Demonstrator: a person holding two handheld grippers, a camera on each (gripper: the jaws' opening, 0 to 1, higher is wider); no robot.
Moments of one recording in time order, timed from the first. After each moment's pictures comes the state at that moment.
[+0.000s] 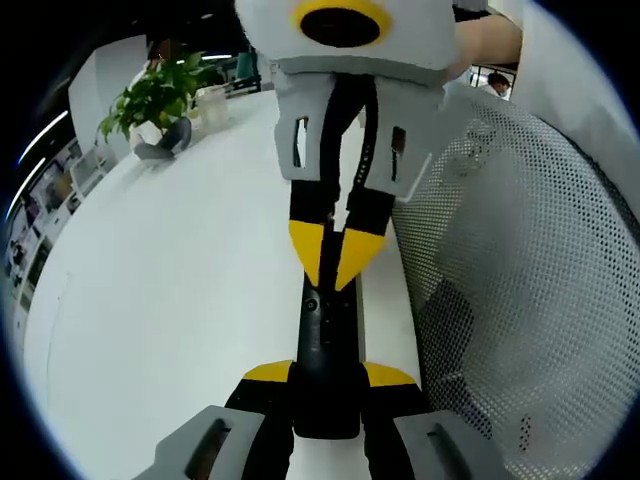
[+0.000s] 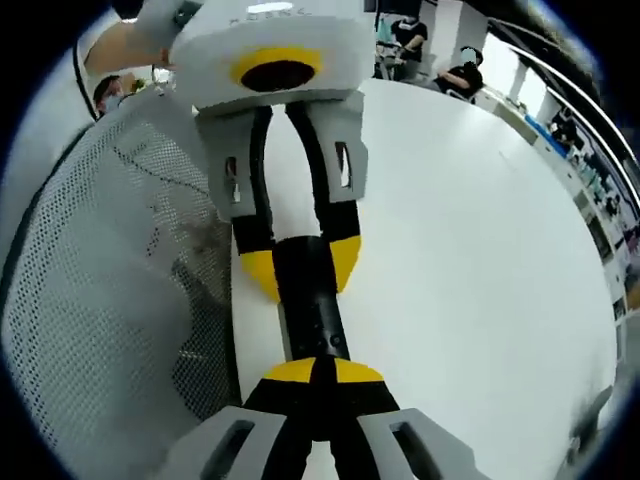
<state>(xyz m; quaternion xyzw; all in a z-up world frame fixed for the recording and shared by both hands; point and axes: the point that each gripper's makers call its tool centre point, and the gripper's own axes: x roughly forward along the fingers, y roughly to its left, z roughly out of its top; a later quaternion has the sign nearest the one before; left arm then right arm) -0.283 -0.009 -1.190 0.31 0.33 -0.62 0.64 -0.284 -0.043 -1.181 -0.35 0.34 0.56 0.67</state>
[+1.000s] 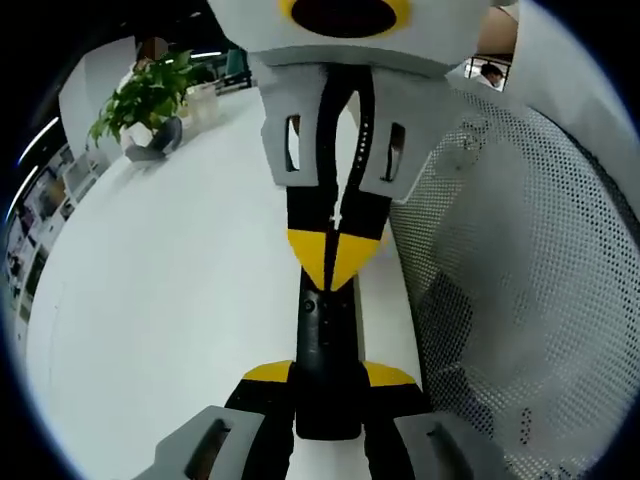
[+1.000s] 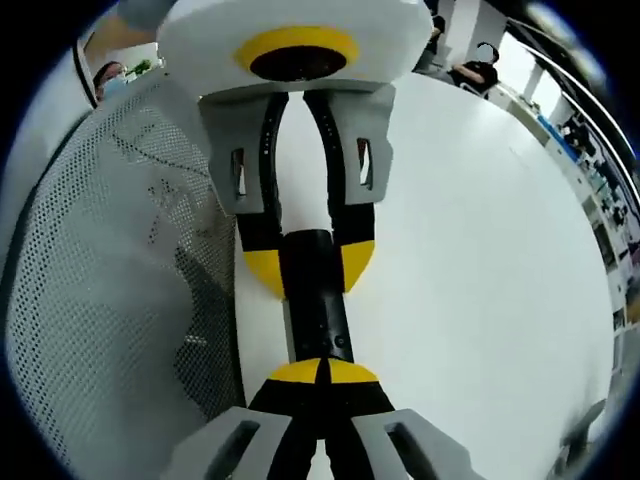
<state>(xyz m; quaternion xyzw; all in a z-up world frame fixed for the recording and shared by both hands) -0.283 -0.009 -1.190 0.33 0.33 -0.63 0.62 -0.285 -0.041 -1.184 -0.36 0.40 0.56 0.63</state>
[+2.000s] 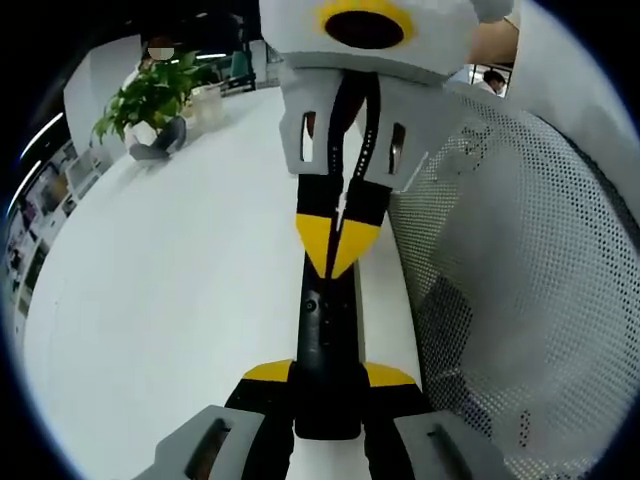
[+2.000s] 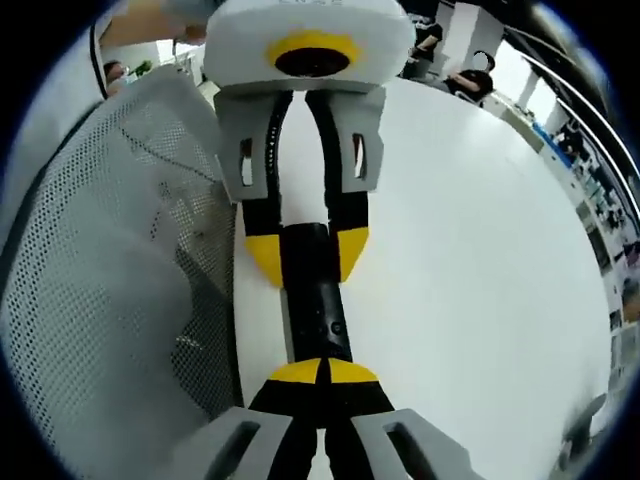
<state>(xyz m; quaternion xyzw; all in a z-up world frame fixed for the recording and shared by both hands) -0.283 -0.009 -1.190 0.32 0.33 -0.63 0.63 -0.284 -0.053 -1.185 -0.34 0.38 0.56 0.65</state>
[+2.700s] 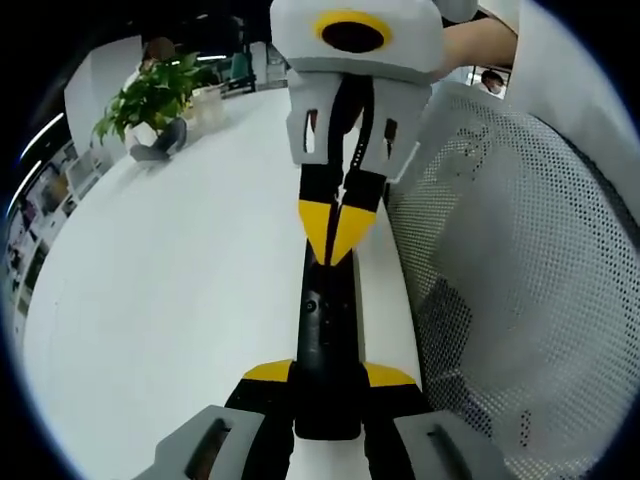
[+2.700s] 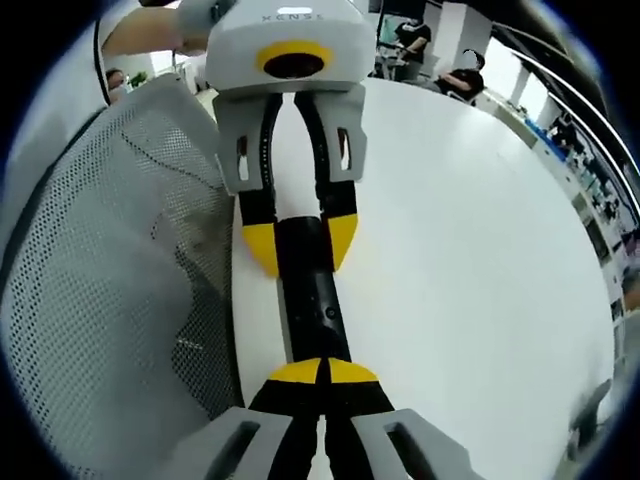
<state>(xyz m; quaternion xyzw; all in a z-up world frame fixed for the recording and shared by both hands) -0.283 -0.009 -1.190 0.31 0.33 -0.63 0.63 -0.282 -0.061 -1.183 -0.32 0.38 0.55 0.67</state>
